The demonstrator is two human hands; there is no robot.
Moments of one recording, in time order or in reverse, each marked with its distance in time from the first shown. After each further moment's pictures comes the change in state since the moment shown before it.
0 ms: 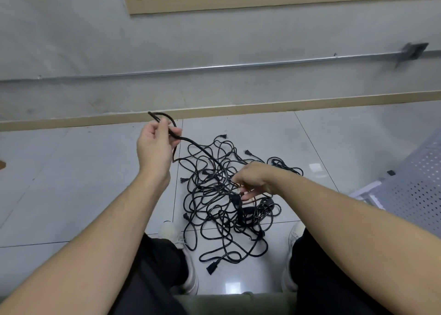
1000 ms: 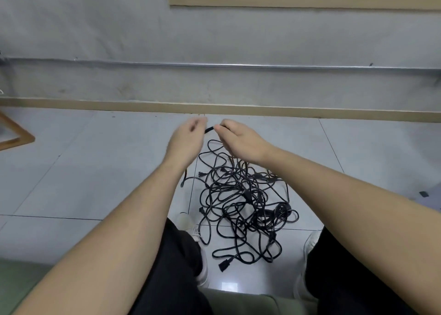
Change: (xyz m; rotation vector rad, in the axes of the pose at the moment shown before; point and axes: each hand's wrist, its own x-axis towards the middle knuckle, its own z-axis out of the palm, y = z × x) left_hand 0.028 0.000 -0.042 0.656 -0.220 0.017; right_hand -0.004 -0.107 0.057 -0.264 0.154 -0.791
